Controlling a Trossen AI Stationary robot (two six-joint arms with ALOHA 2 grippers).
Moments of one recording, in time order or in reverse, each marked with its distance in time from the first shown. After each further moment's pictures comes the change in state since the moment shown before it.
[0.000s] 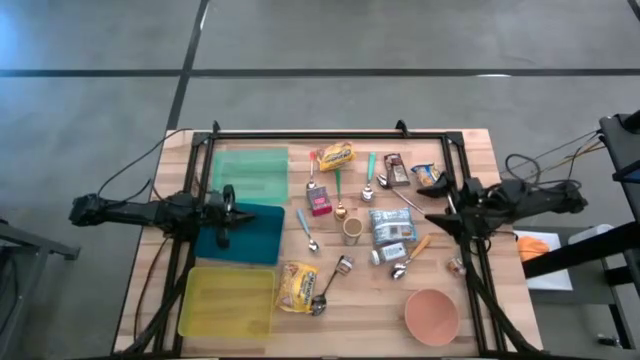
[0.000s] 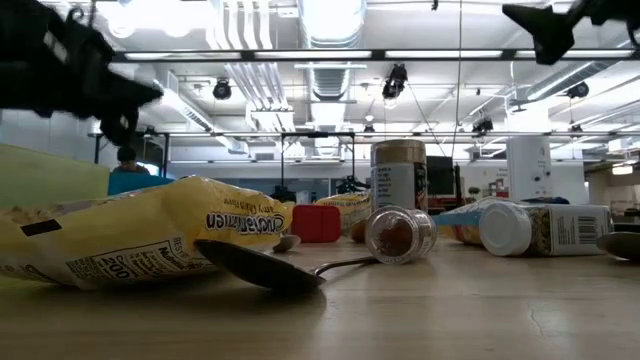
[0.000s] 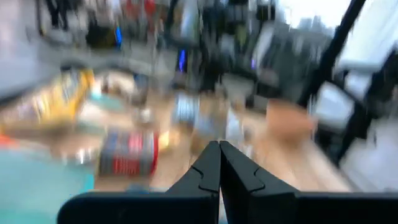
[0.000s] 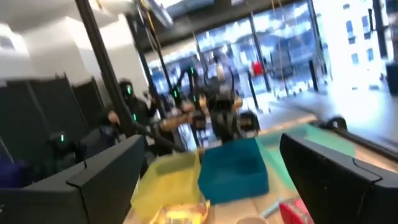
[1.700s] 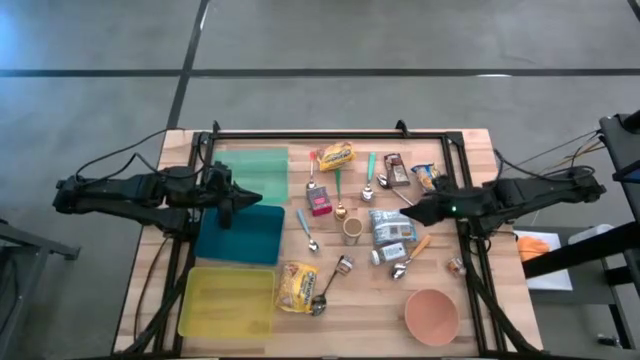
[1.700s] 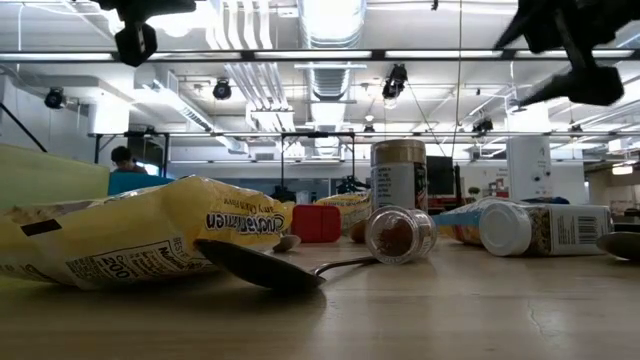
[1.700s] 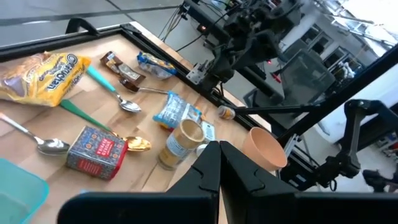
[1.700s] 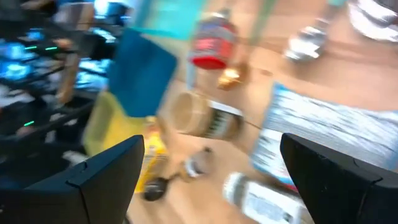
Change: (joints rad) left arm 0.010 0.508 0.699 -0.480 -0.007 -0.377; right arm -0.007 0.419 0.288 -0.666 0.129 1.045
